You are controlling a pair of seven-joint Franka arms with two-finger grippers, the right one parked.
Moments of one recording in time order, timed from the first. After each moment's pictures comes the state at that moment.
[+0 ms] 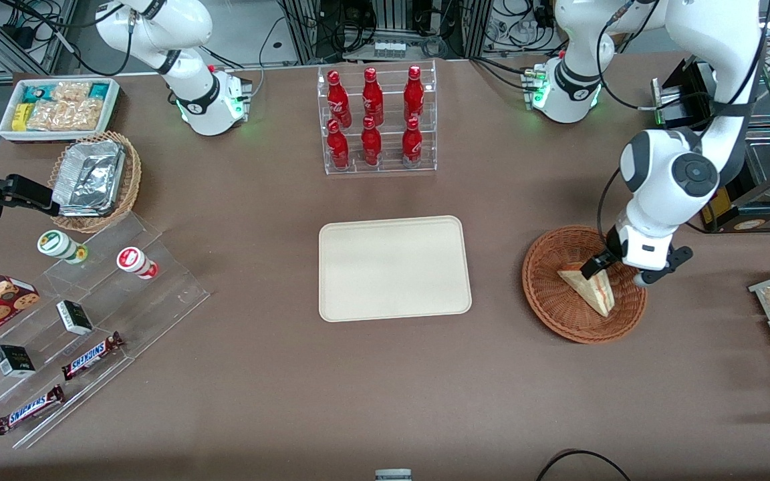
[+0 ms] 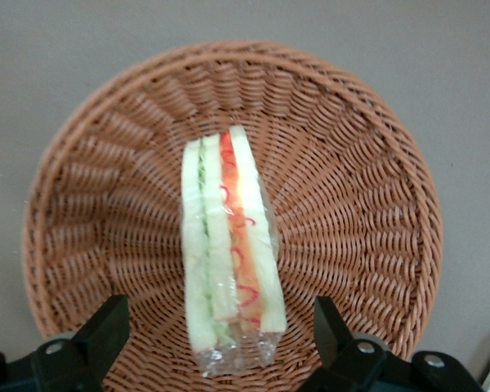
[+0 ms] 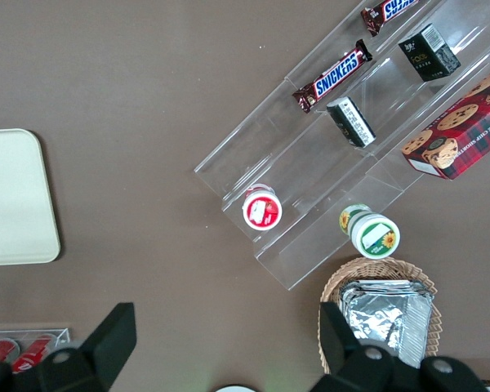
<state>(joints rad) -0.05 0.17 -0.06 -2.30 0.00 2.57 -0.63</state>
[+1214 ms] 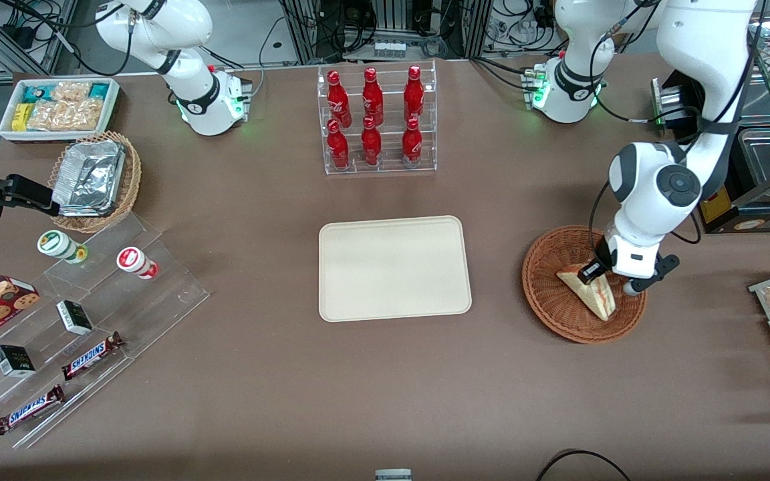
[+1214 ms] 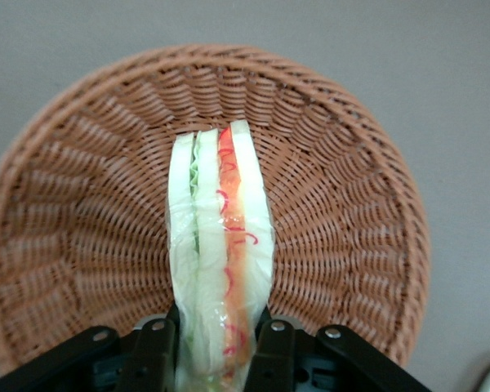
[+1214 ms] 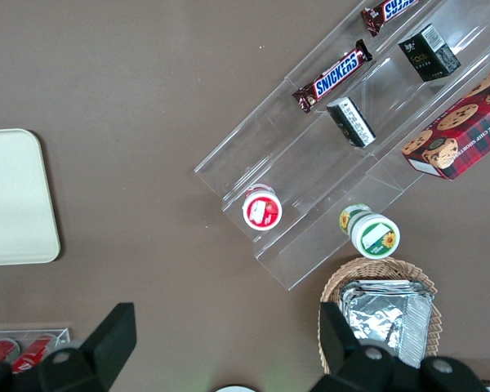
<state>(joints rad) -0.05 0.19 -0.06 -2.26 0.00 2.58 -0.67</state>
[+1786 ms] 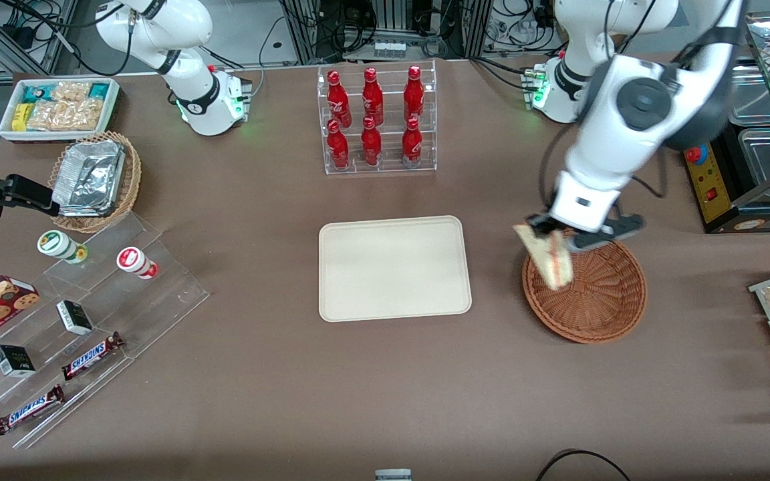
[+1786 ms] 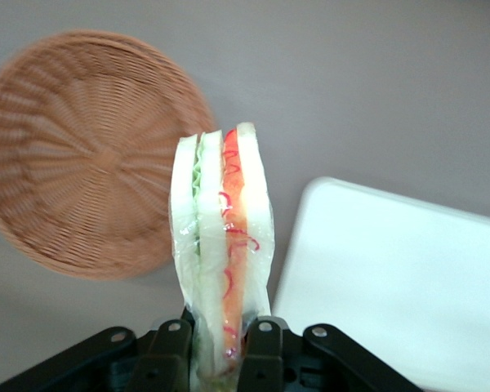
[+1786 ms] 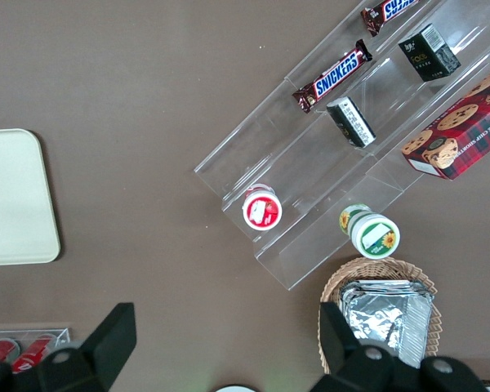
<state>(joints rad) -0.23 0.03 -0.23 -1.97 0.00 2.08 -0.73</state>
